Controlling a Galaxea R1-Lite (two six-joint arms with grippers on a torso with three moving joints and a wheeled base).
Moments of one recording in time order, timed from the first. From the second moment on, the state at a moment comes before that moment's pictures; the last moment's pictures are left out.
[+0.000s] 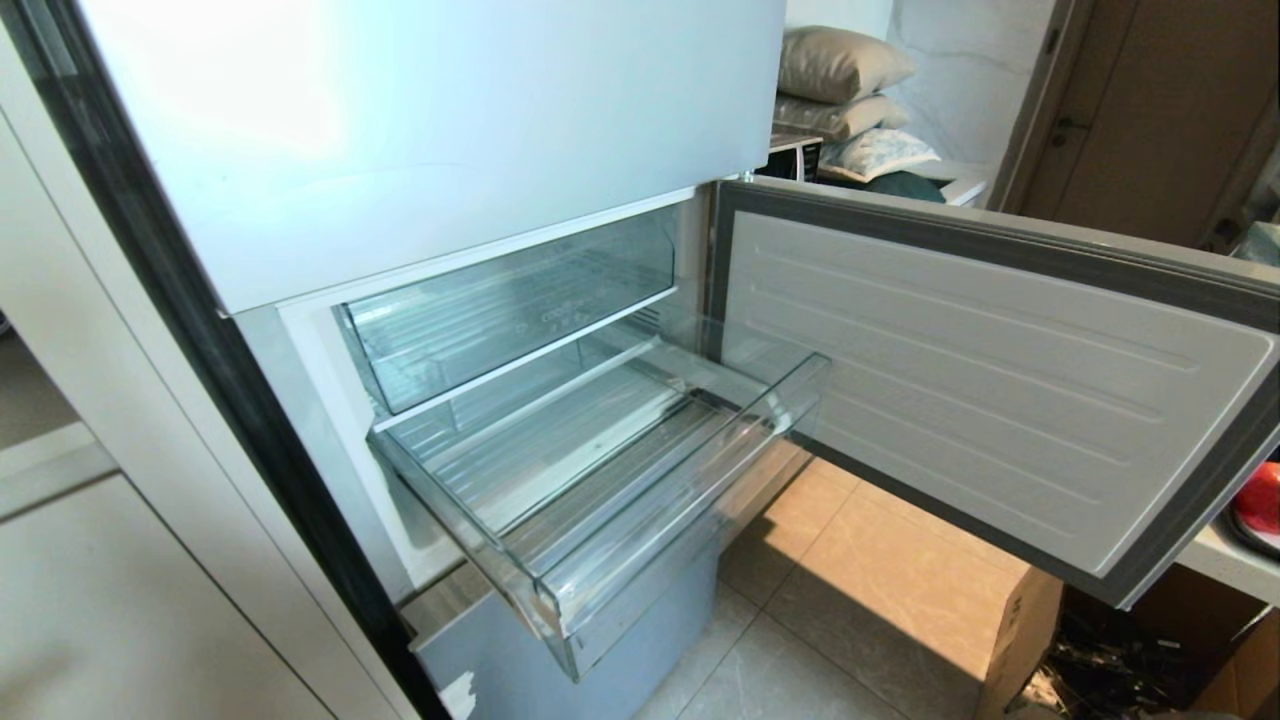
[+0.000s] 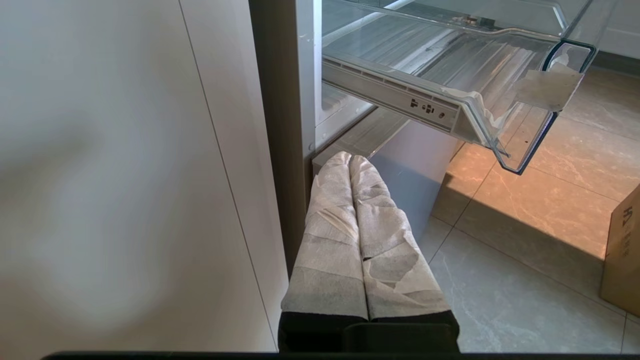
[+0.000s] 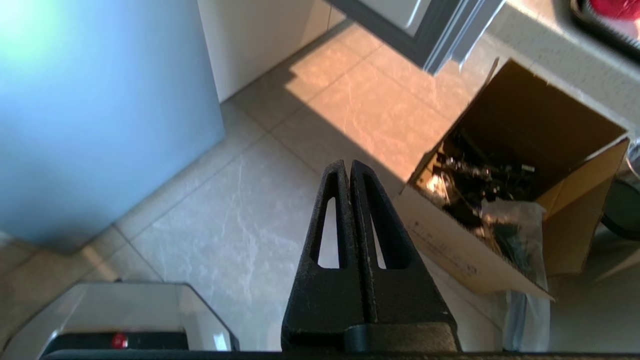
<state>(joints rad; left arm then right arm) 0.00 0.00 0.00 0.00 0.00 0.00 -0.11 0.31 -0.01 0.01 0.03 -0.13</state>
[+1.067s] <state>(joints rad) 0.00 0.00 0.00 0.00 0.00 0.00 -0.01 0.01 0.00 0.01 0.02 -0.08</state>
